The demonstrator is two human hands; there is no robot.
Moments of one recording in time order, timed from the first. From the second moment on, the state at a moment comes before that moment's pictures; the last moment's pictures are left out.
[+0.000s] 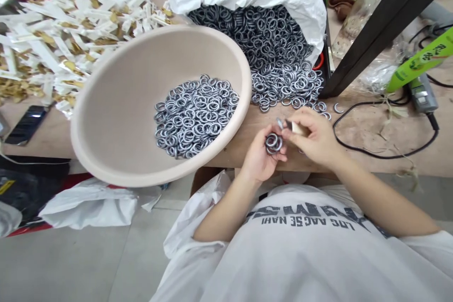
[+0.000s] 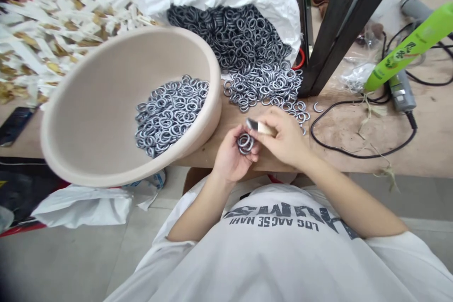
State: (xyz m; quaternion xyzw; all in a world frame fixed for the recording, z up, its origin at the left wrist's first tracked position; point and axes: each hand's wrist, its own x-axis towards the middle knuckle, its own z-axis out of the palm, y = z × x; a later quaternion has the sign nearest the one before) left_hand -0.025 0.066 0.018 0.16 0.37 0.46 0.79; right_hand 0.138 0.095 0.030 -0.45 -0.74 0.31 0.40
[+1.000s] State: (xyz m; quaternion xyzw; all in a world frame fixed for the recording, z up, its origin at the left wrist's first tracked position) left_hand -0.003 0.056 0.024 0.22 0.41 0.48 0.74; right_hand 0.154 0.061 0.038 -0.49 -0.76 0.31 0.29
